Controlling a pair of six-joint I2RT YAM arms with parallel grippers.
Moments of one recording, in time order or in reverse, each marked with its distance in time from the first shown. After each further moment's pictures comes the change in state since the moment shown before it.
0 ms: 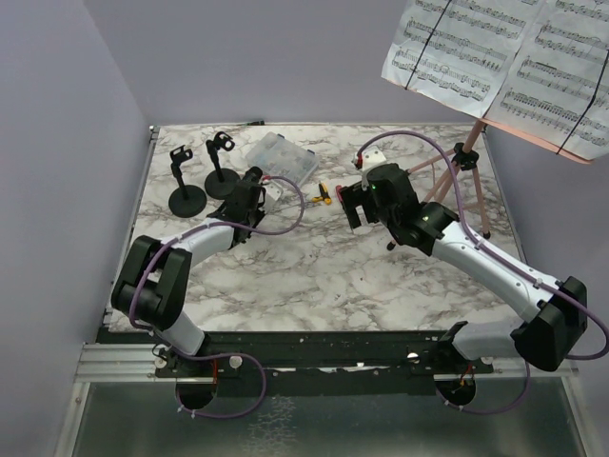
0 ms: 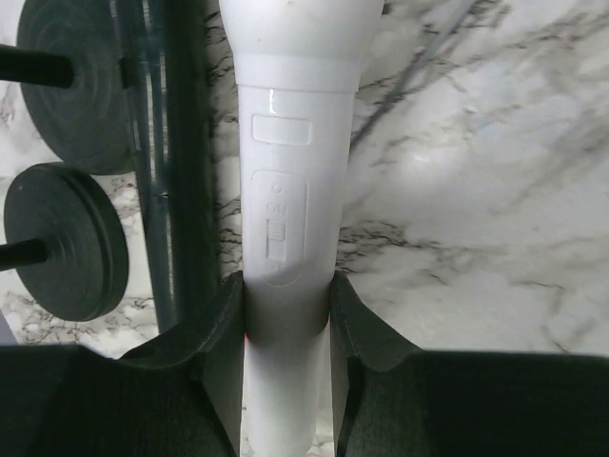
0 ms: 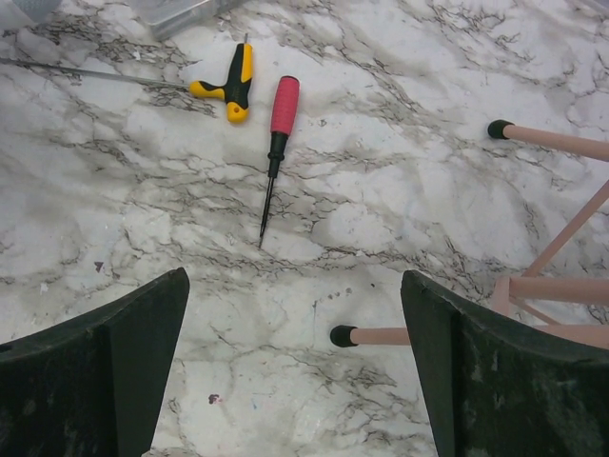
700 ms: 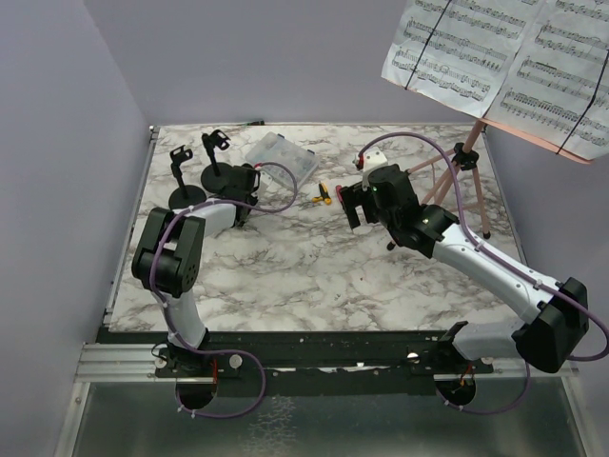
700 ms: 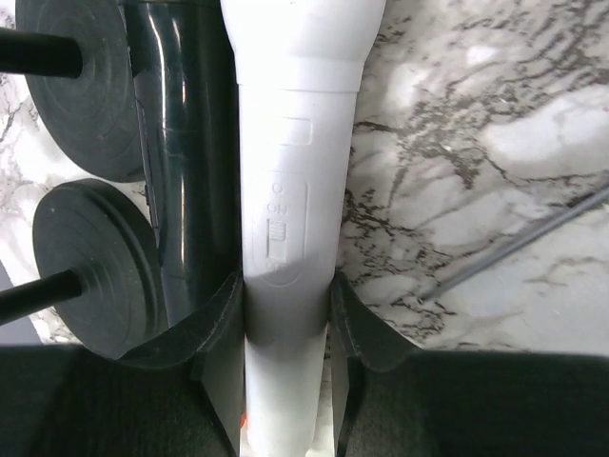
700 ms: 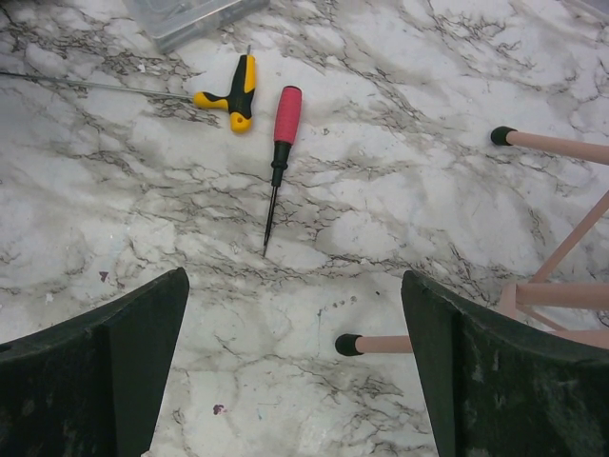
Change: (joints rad) left arm 0.121 0.254 0.195 0.013 -0.066 0.030; right arm 0.000 -0.016 -0.037 0.053 0.000 0.006
